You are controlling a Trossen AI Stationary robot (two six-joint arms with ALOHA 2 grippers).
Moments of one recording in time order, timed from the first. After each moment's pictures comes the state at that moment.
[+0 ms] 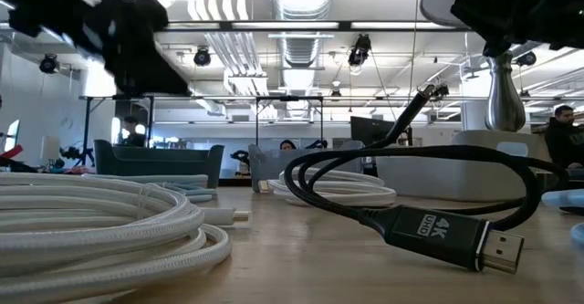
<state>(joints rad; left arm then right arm) -0.12 0.88 0.42 -0.04 -0.22 -0.35 0.14 0.27 0.01 0.58 0.34 -0.15</state>
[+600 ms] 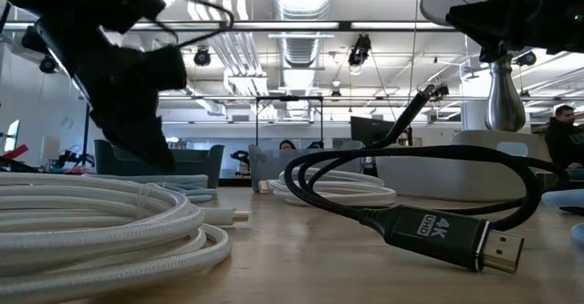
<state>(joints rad) -0.21 1.30 0.50 -0.06 -0.17 -0.61 0.14 0.32 0.01 0.60 0.34 -0.14</state>
